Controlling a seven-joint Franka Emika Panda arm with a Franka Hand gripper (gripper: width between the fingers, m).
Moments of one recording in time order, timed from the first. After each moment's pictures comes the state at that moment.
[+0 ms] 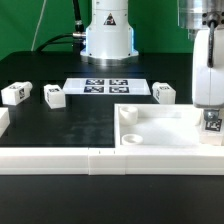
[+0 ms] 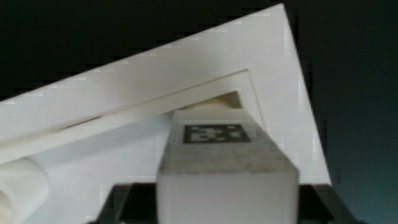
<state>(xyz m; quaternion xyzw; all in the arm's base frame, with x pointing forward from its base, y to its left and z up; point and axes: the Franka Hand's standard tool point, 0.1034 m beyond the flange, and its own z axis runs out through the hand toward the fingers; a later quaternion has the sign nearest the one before) 0.641 0.116 0.074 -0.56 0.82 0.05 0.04</state>
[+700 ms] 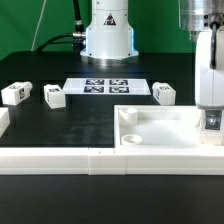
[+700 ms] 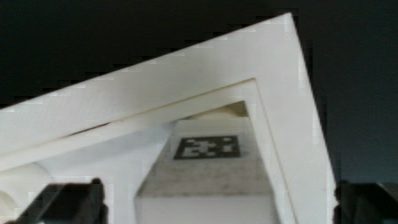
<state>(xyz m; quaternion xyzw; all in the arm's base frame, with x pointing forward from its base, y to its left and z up) 0.640 0.119 0.072 -0.58 0.81 0.05 0.04</state>
